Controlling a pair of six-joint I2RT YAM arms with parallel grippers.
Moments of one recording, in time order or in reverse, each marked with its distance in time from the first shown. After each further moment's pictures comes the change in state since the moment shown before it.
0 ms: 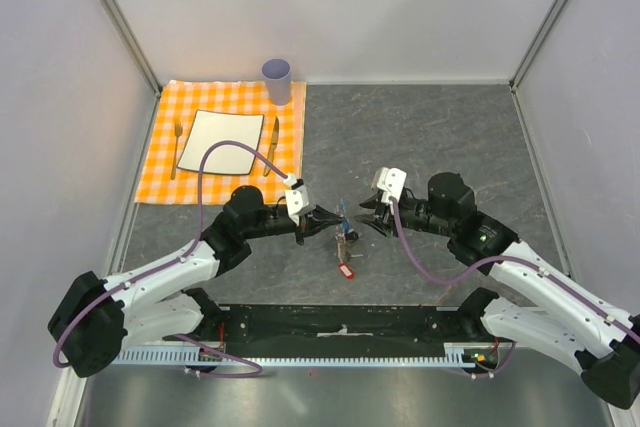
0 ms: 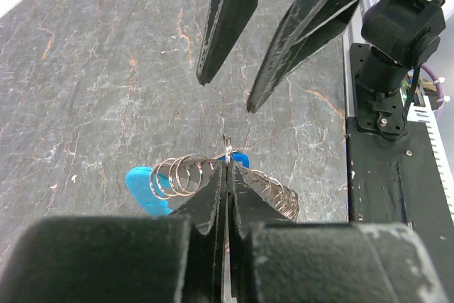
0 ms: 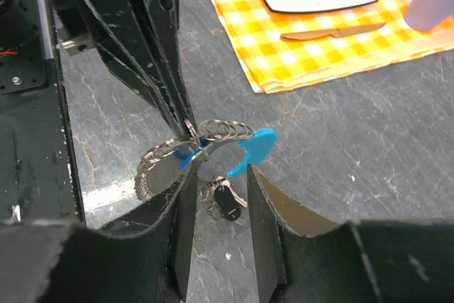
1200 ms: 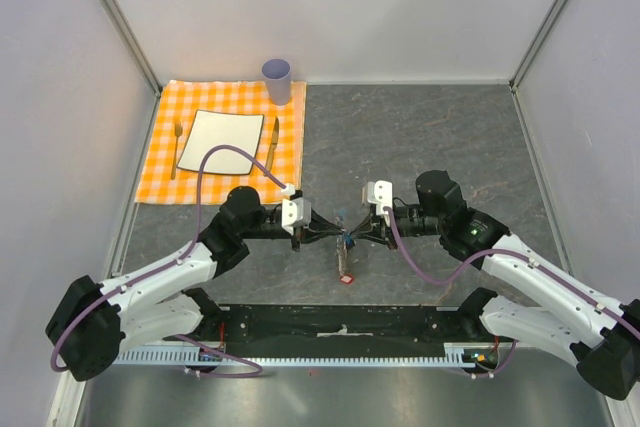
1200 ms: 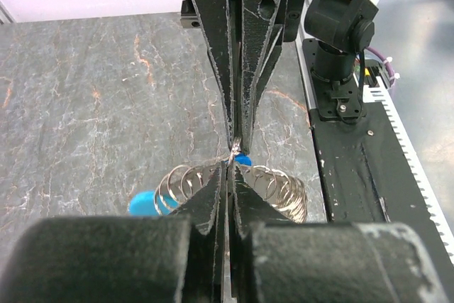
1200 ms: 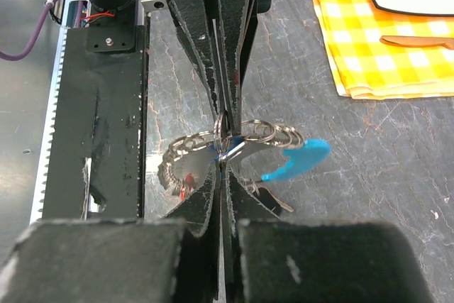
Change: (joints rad) left arm 0.003 -0.026 0.000 -0.008 0.190 0.065; right arm 0.002 0.069 0.002 -0.071 -0.250 -0.058
